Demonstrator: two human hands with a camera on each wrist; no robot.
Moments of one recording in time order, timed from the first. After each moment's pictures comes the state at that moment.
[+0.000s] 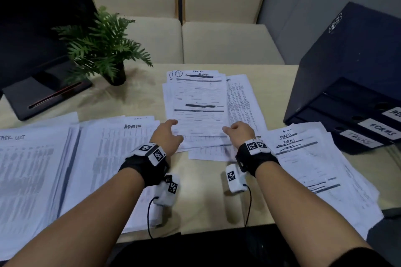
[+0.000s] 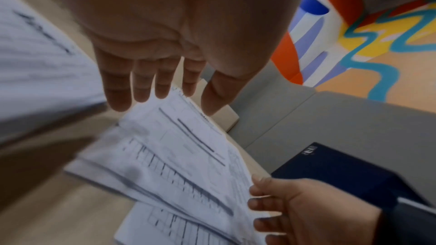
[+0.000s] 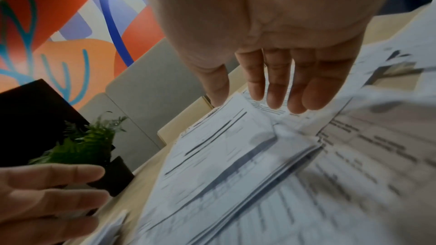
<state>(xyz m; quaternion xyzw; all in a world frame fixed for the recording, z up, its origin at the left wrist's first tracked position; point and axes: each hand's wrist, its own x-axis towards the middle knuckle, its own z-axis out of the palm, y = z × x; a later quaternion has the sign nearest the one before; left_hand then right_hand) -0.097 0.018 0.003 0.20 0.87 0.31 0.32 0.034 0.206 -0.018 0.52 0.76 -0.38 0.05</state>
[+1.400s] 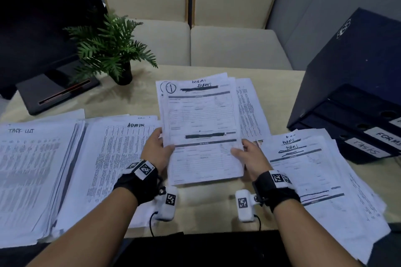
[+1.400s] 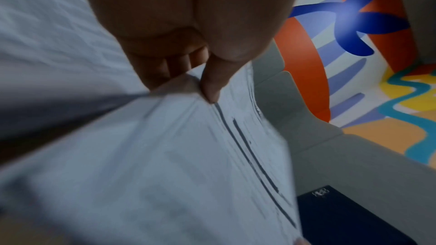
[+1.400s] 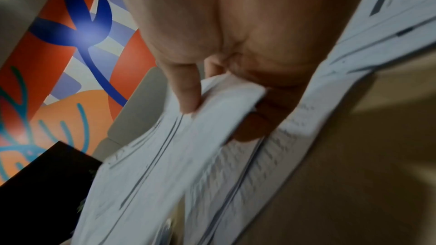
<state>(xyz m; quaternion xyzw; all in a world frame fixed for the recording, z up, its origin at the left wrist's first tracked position) -0.071 -0.015 -0.007 0.08 0.80 0.50 0.30 0.097 0.189 -0.032 0.42 0.60 -0.67 -0.08</state>
